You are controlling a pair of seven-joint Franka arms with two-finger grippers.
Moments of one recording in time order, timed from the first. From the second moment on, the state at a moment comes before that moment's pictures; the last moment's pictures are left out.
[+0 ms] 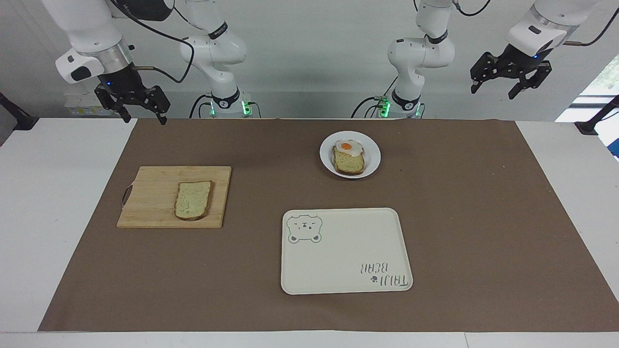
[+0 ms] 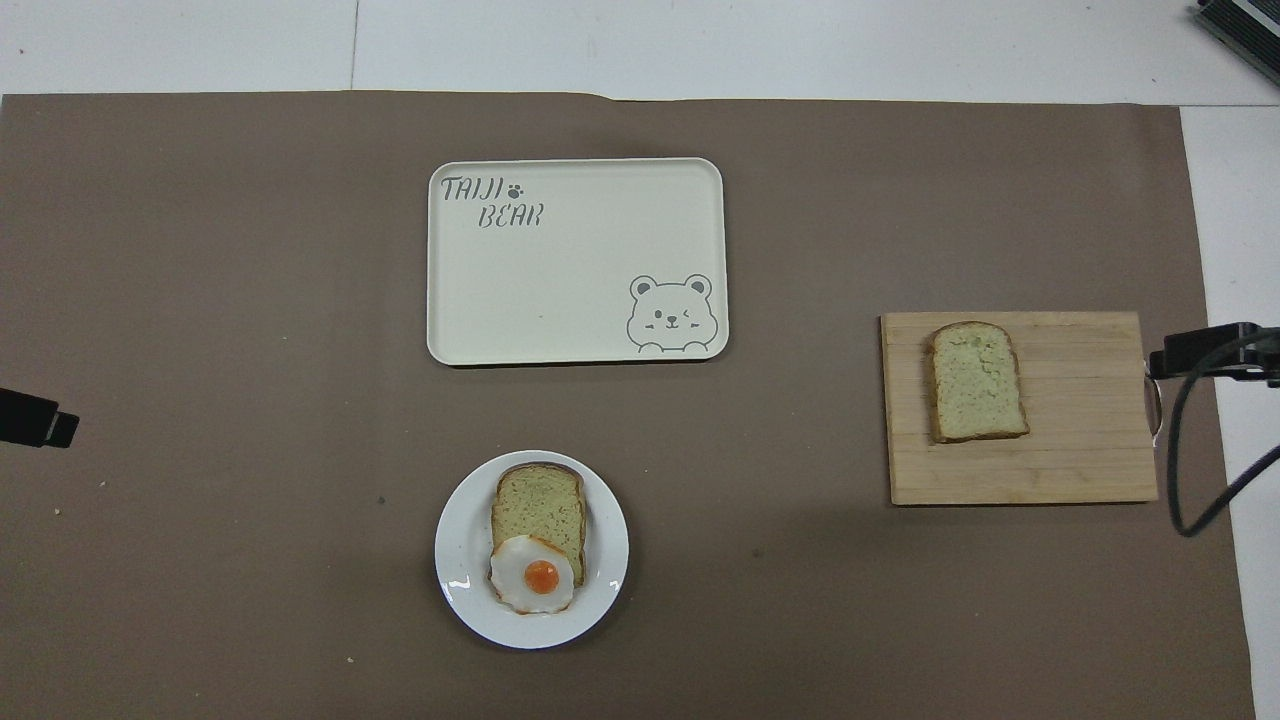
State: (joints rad) left arm -0.11 -0.06 0.06 -1.43 -0.03 1.25 0.17; right arm 0.01 -0.11 -0.10 -1.73 -0.01 1.64 -0.02
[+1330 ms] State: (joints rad) left arm -0.11 -0.07 0.06 -1.44 -0.03 1.25 0.17; right arm -0.05 0.25 -0.10 -1.96 0.20 2.20 -0.18
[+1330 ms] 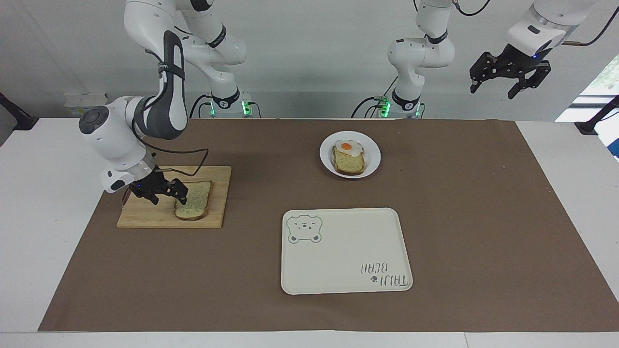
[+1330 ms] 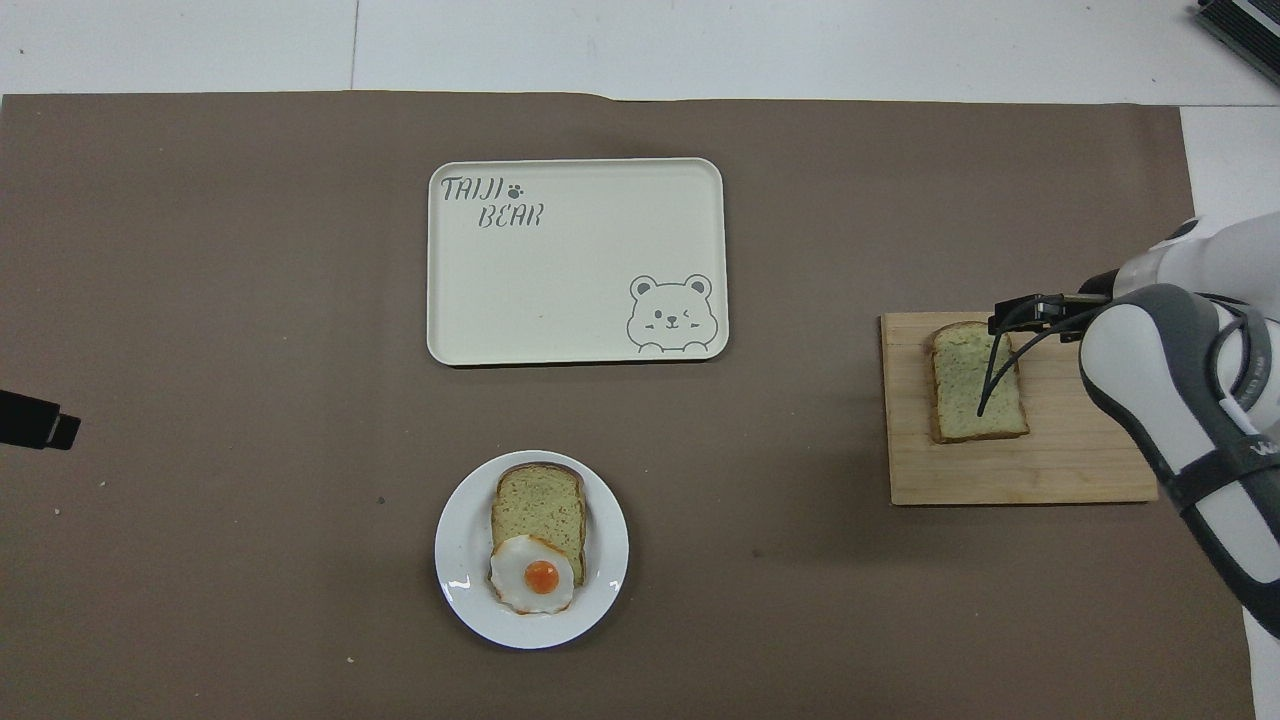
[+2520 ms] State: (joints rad) left arm -0.11 -0.07 0.05 -1.44 -0.03 1.25 0.17; right arm -0.07 0.26 -0.10 -2.06 0.30 2.31 -0.28
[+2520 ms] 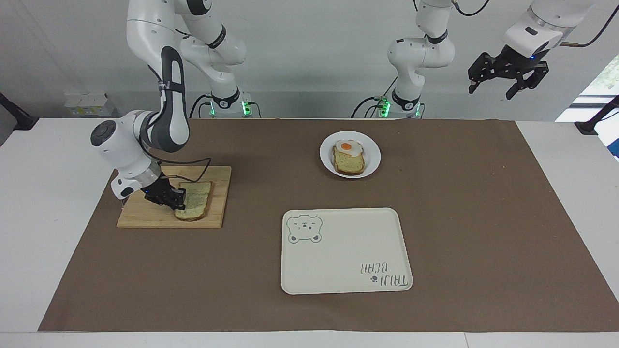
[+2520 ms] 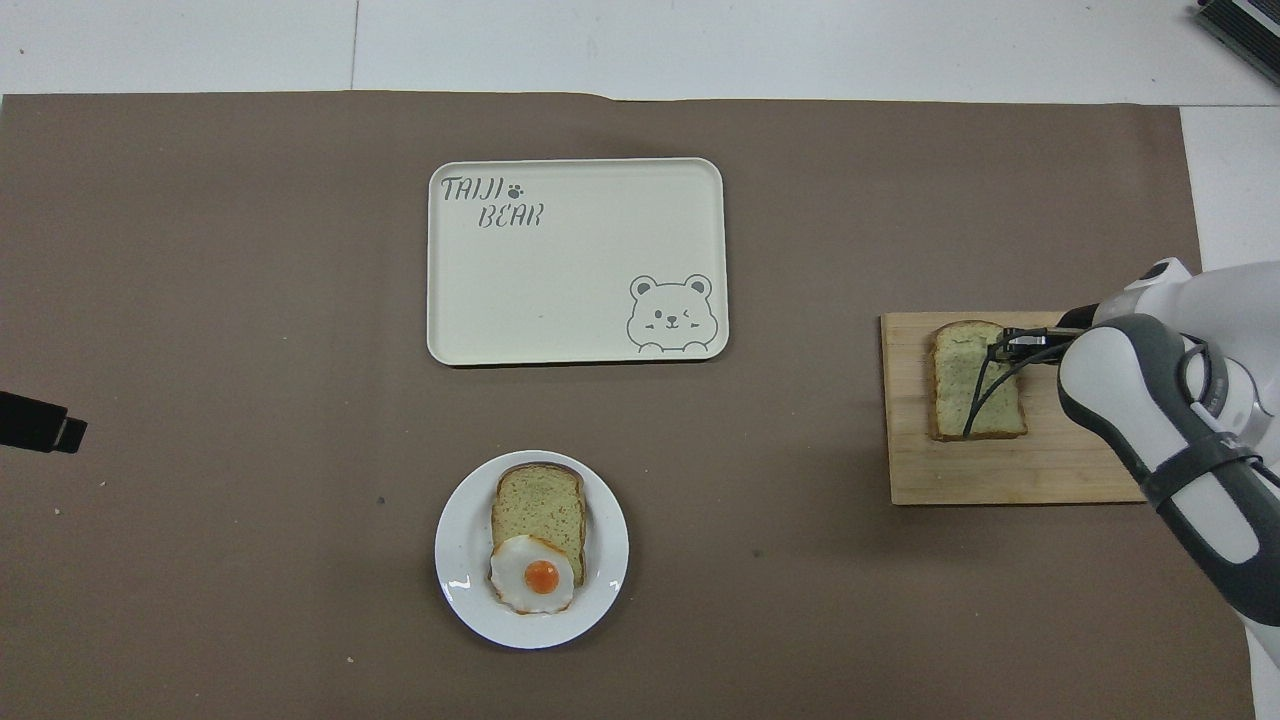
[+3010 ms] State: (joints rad) left arm -0.11 -0.07 0.05 -1.44 -0.03 1.25 0.17; right arm -0.06 0.25 -0.10 -1.98 0.28 2.17 -0.31
